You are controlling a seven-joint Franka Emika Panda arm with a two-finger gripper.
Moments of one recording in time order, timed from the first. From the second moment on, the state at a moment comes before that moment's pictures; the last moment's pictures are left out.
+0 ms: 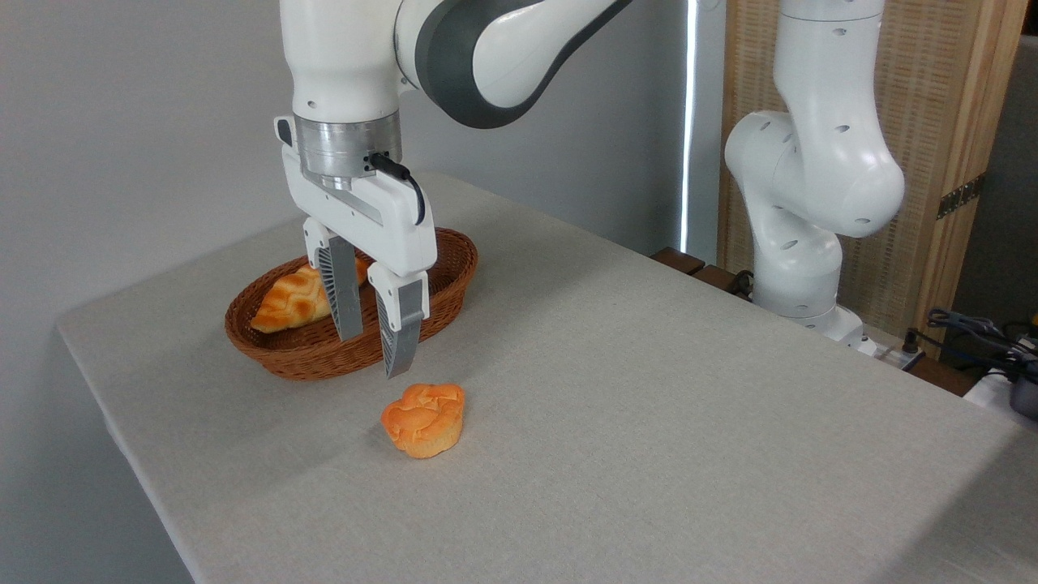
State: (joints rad) arm -0.26 -0.04 0.07 -1.94 -0.04 2.05 0.57
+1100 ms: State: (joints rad) arm -0.25 0.05 0.10 -2.05 -0.03 2.08 0.61
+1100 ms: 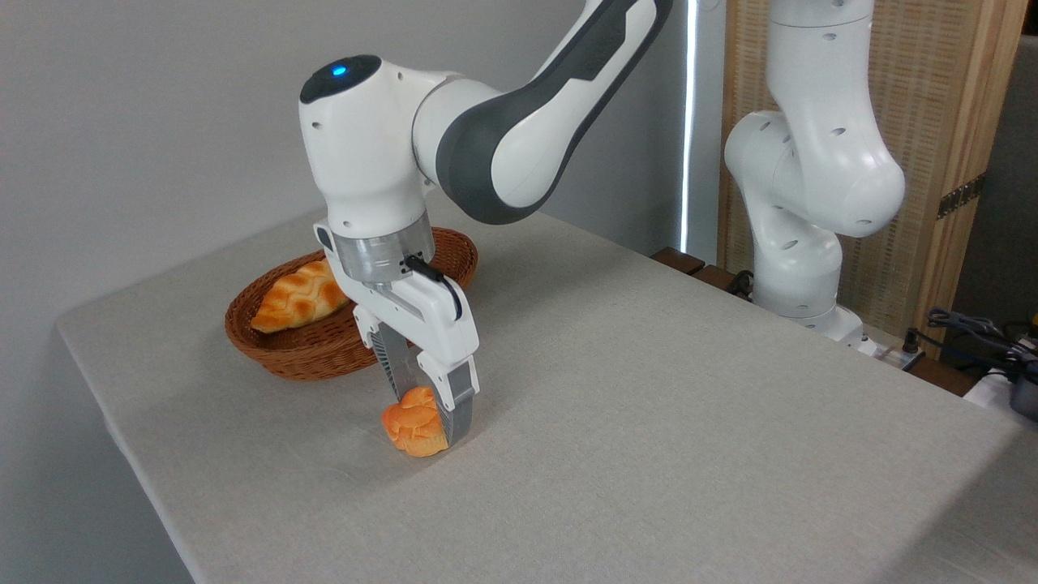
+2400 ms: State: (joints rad) arm -0.27 0.08 0.07 -2.05 -0.02 2.11 0.61
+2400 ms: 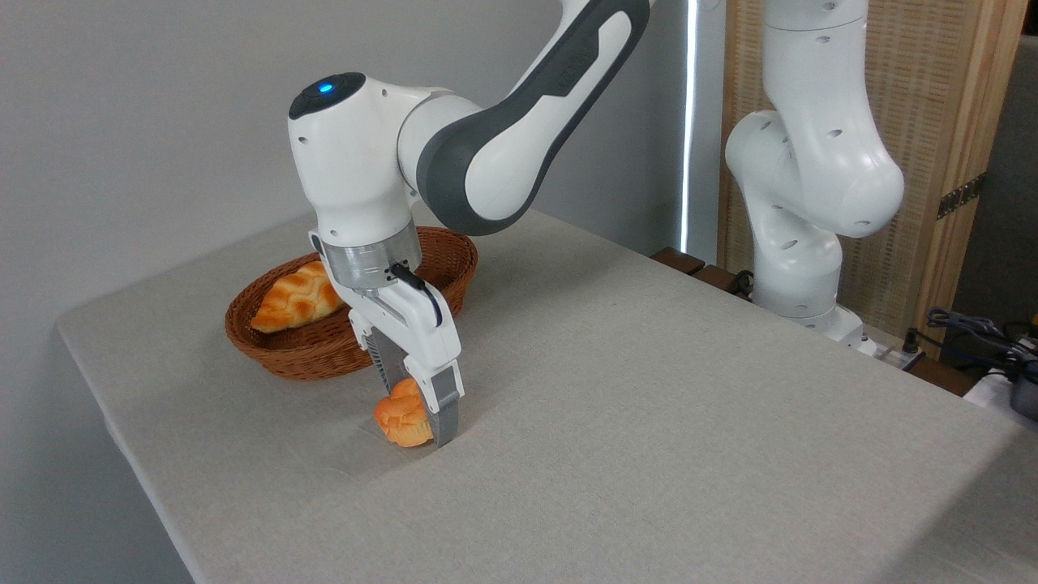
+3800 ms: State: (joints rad) arm -0.28 0.01 -0.25 -1.95 -0.17 2.12 0.55
